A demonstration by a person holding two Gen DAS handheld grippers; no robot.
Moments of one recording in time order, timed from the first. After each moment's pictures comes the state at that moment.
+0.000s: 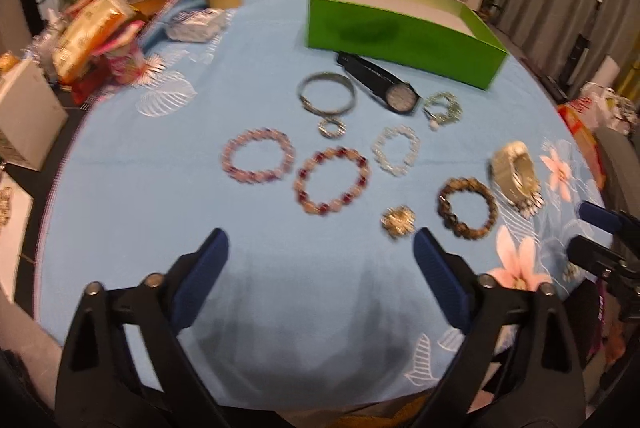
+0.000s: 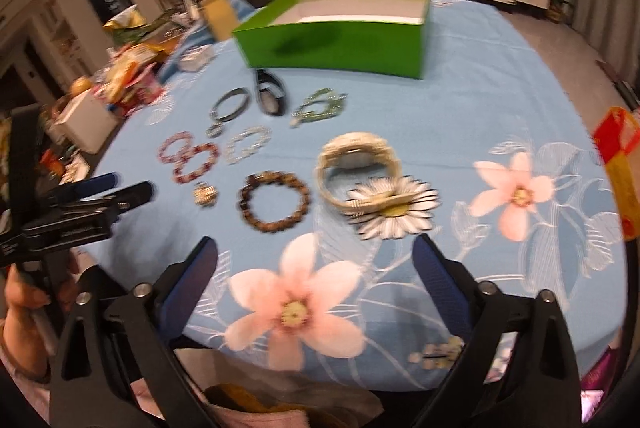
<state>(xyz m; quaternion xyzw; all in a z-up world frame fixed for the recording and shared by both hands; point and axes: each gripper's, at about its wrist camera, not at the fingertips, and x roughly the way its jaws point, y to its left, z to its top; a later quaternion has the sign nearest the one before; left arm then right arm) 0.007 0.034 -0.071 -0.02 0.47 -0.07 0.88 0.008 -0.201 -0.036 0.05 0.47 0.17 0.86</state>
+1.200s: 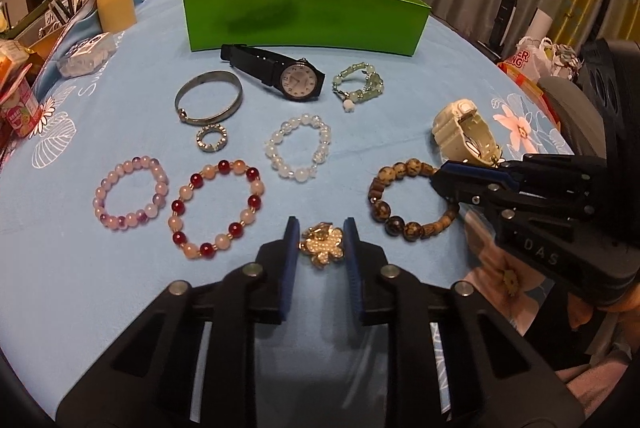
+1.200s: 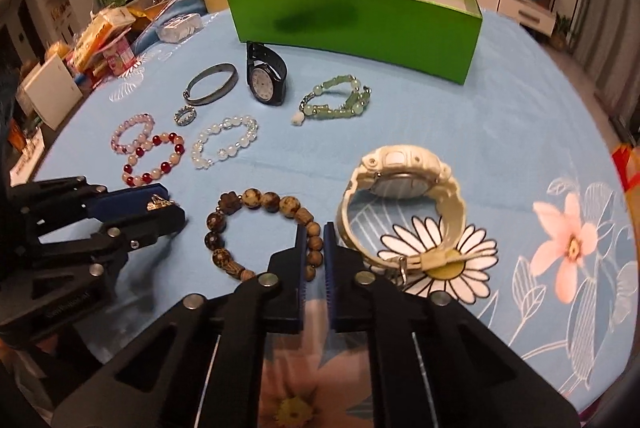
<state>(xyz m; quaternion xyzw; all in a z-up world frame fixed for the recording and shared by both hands) 0.029 -0.014 -0.109 0.02 0.45 -0.20 0.87 0.056 -0.159 -0.082 -0.03 0.46 0.13 0.88</state>
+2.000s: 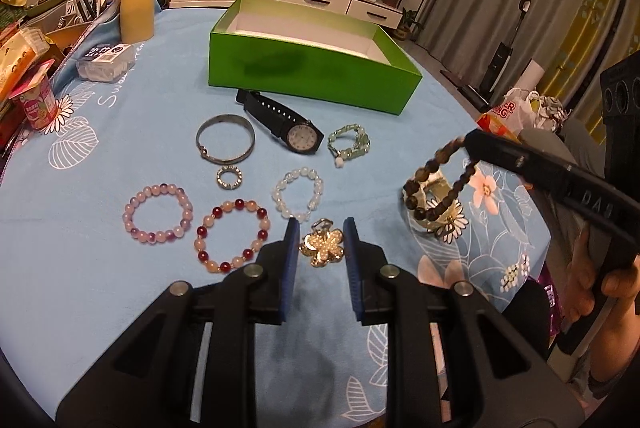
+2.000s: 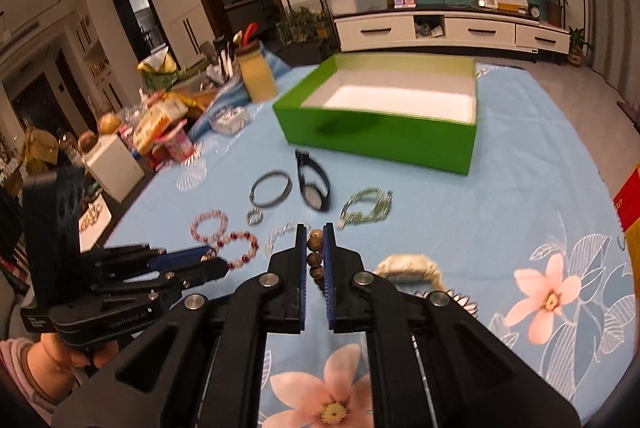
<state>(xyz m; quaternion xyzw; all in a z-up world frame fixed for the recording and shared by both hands) 0.025 0.012 -0.057 -0.06 0.42 -0.21 0.88 0.050 -0.189 0.013 0.06 0.36 0.19 0.91</state>
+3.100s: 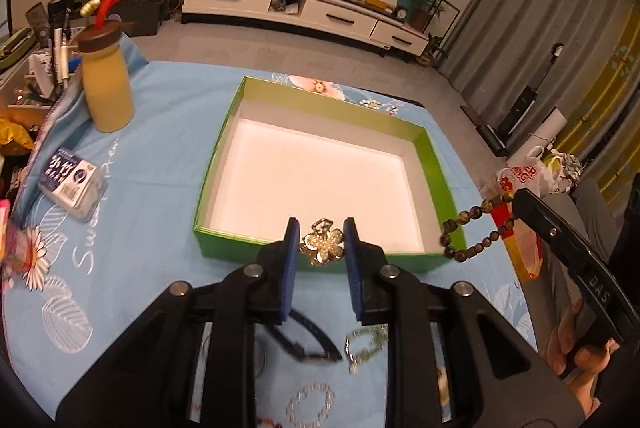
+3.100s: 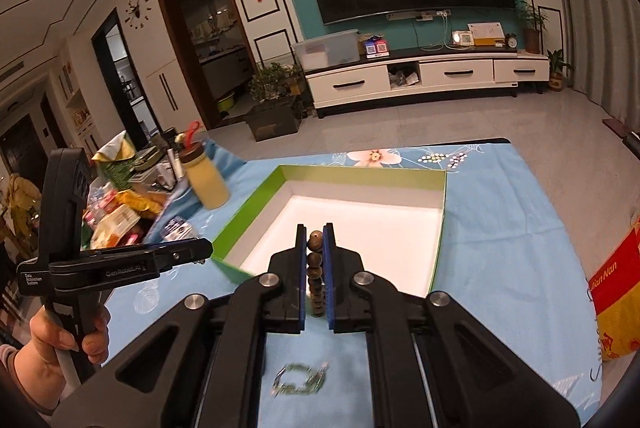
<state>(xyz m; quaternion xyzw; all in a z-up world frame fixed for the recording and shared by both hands) 0.237 -0.009 0.006 -0.10 0.43 -0.18 0.88 0.202 -0.225 0.056 0.09 0.30 0.14 0.94</state>
